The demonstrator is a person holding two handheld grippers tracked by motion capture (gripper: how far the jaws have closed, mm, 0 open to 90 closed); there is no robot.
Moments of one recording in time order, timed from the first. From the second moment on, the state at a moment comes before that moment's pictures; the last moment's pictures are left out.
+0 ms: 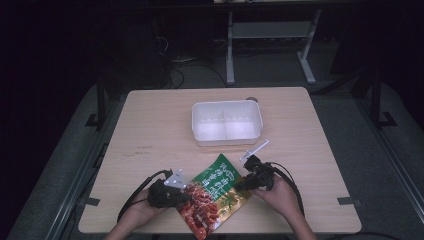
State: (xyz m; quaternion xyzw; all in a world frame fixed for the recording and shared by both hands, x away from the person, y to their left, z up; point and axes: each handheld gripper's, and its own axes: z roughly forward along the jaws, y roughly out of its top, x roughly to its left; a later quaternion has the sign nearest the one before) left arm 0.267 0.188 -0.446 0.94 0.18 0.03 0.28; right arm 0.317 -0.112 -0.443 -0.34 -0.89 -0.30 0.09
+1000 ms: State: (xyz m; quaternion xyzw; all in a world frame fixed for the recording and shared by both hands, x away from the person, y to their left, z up) left arm 0.284 0.233 -0.429 0.90 0.26 0.07 0.34; right arm 0.321 -0.125 -0.415 -0.35 -0.88 -0.32 0.09
